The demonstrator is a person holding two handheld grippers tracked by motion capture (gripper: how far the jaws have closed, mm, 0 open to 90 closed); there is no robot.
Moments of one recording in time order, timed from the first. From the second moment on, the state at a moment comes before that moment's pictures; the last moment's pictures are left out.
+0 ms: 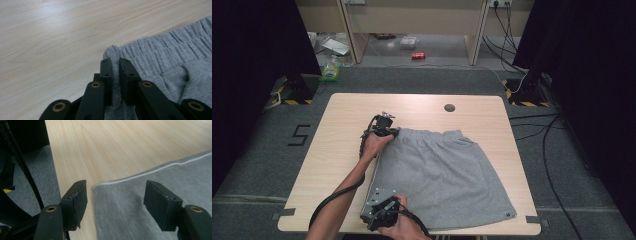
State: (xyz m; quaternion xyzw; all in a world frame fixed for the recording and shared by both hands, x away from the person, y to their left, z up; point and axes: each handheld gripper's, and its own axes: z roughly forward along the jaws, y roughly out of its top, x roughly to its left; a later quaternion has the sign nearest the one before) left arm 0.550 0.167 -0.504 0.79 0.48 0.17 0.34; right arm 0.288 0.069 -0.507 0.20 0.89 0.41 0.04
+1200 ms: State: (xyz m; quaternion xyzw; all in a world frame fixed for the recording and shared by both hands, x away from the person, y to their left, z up) left arm 0.550 0.169 -0.497 0.77 0.50 0.15 0.36; right arm 0.287 0.060 -0.503 0.19 0.89 0.42 0.04
